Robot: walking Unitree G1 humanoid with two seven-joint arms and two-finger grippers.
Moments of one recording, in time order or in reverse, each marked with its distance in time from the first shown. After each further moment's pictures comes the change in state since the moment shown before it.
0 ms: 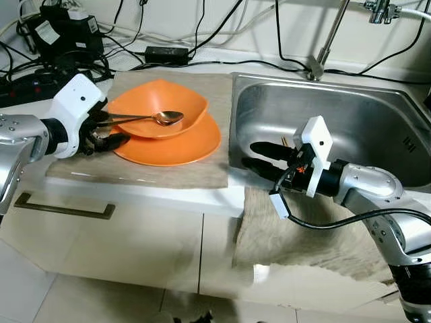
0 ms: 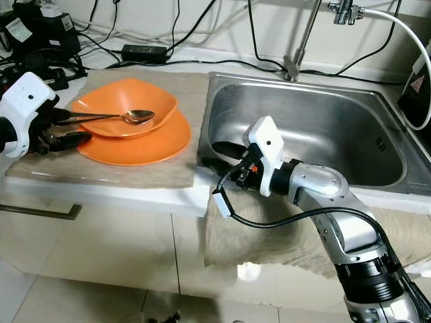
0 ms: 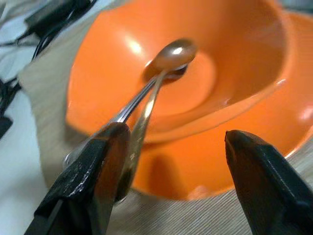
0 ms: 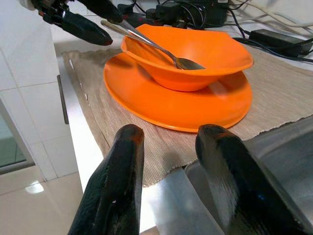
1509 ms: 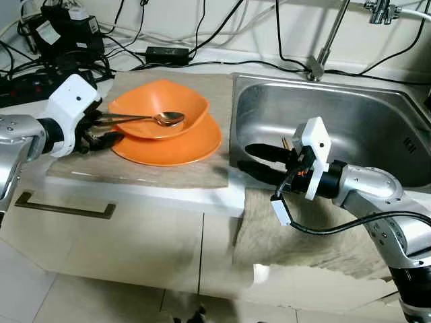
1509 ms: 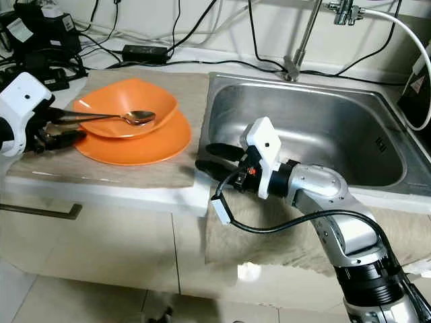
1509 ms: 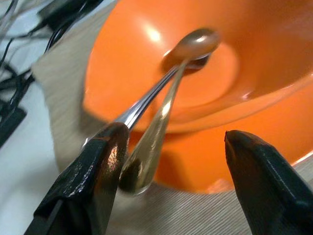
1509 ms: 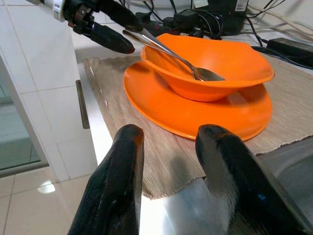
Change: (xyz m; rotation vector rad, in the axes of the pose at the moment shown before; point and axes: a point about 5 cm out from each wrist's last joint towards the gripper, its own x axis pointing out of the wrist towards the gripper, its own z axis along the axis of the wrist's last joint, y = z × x) left arm 0.002 0.007 -0.007 0.008 0.027 0.026; right arm 0.001 0.008 0.004 0.001 -0.027 0.059
